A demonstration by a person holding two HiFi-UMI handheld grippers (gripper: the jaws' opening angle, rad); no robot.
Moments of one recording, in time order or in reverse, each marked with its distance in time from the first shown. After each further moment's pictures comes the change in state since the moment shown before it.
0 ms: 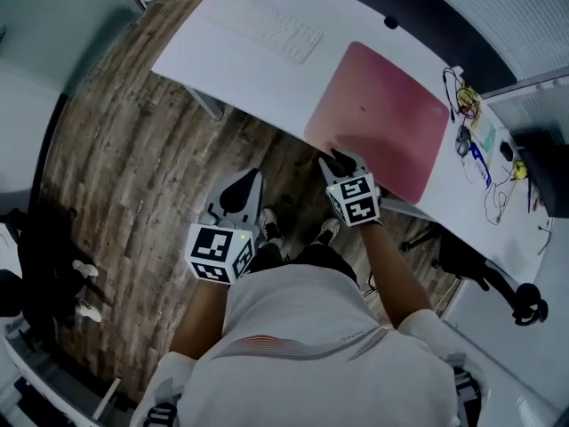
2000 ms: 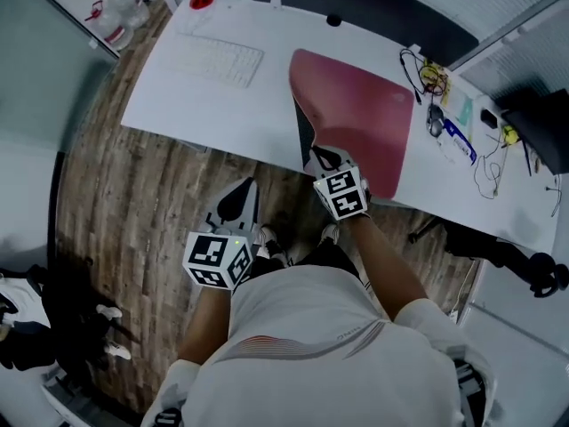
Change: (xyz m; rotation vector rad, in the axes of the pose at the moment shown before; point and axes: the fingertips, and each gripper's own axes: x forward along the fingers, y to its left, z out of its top) left arm 0.068 -0.083 0.025 0.055 0.034 -0.128; right arm -0.030 -0.094 -0.002 0.095 -0.118 -0.110
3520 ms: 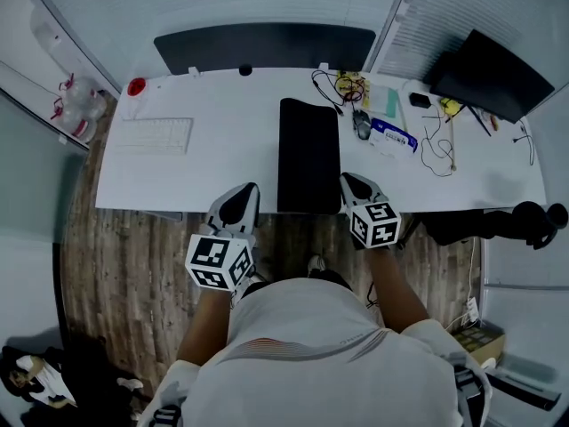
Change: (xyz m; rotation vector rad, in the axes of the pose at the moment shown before) left arm 0.092 -0.167 0.053 0.199 -0.071 -0.267; right arm -0.215 -0.172 -0.064 0.373 -0.237 -0.310
